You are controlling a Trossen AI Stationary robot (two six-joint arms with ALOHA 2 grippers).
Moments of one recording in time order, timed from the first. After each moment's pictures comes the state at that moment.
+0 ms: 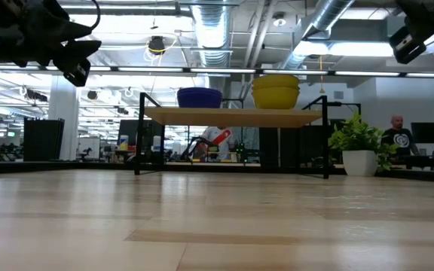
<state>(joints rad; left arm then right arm) 0.19 0.03 0.08 0.15 0.35 -0.24 0.48 0.10 0.18 0.03 0.16 0.31</state>
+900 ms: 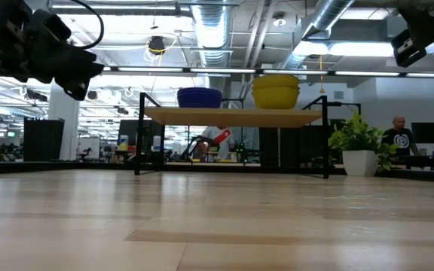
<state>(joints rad) 0.19 0.03 0.02 0.14 0.28 -0.14 0.48 0.02 0.16 -0.05 0.16 0.20</state>
